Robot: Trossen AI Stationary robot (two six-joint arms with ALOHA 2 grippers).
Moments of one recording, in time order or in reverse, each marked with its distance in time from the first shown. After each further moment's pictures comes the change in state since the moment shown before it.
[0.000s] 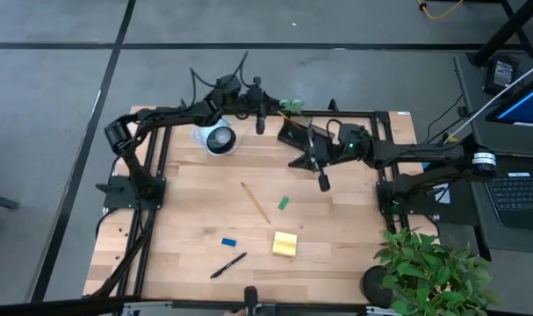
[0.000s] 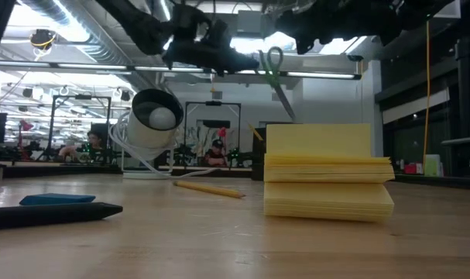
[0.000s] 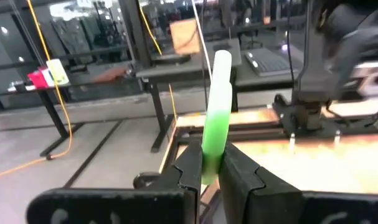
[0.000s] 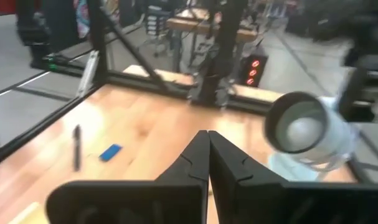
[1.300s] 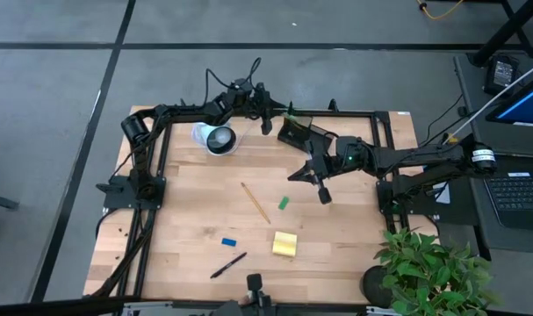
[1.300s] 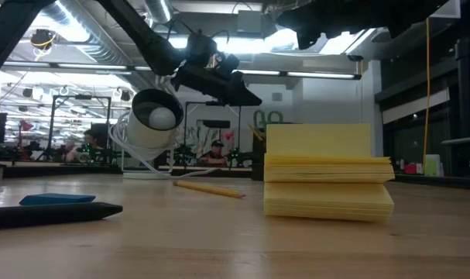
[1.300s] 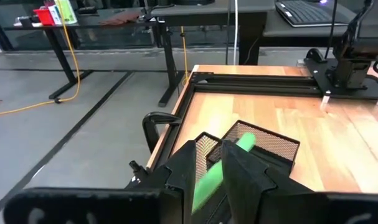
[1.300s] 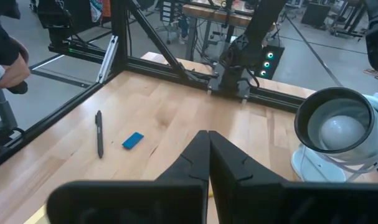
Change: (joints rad) left arm 0.031 0.167 0.049 -0.055 -0.077 -0.024; right arm 0.134 0.000 0.000 -0.048 0.097 -0.017
